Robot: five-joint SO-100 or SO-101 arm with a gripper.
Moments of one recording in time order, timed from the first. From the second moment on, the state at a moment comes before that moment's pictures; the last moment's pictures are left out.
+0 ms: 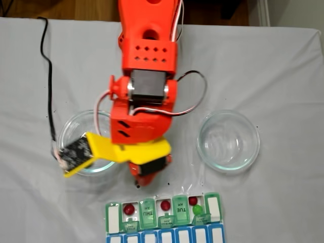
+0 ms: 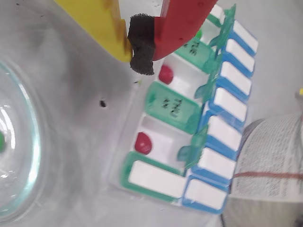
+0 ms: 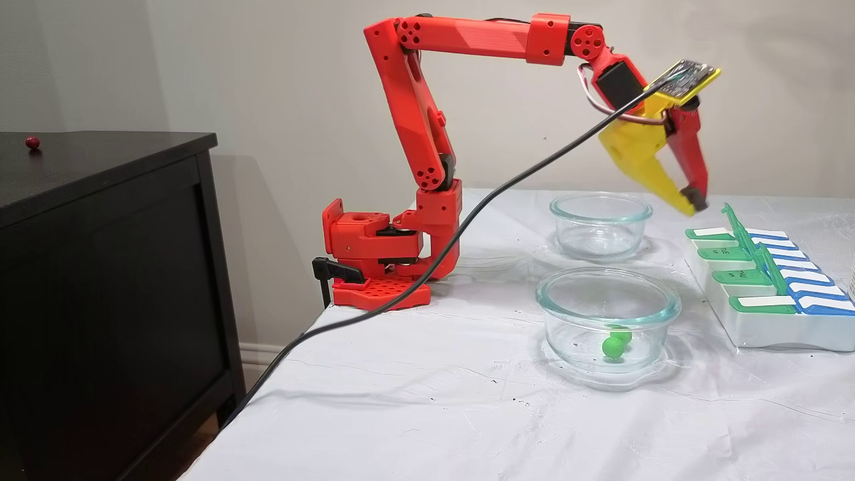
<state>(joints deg) 5.4 129.2 118.3 49.7 -30.5</state>
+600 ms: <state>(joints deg) 21.4 118.4 117.4 57.8 -27.8</state>
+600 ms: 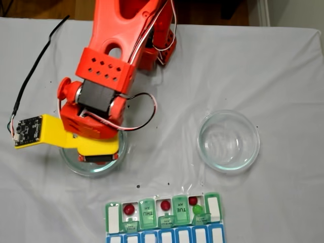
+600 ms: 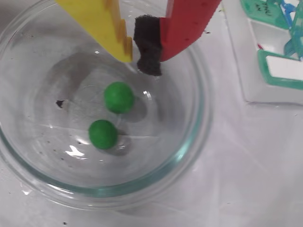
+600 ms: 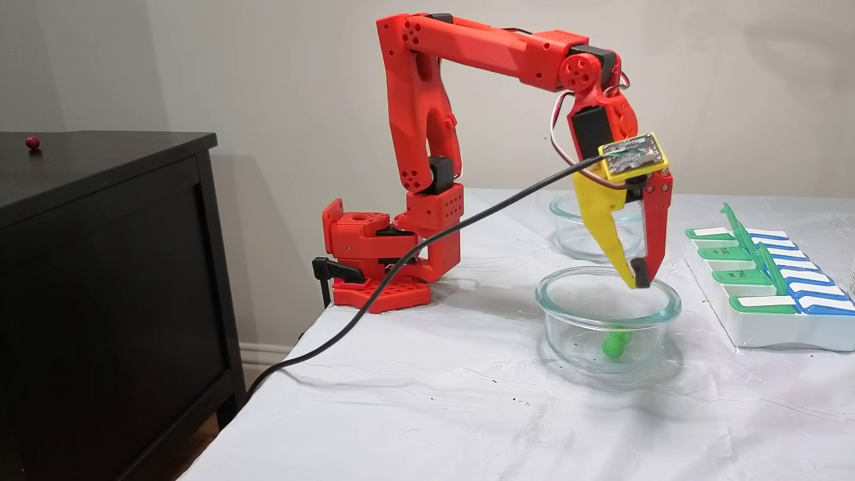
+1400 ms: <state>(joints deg) 25.3 116.4 118.7 58.4 -32.1</state>
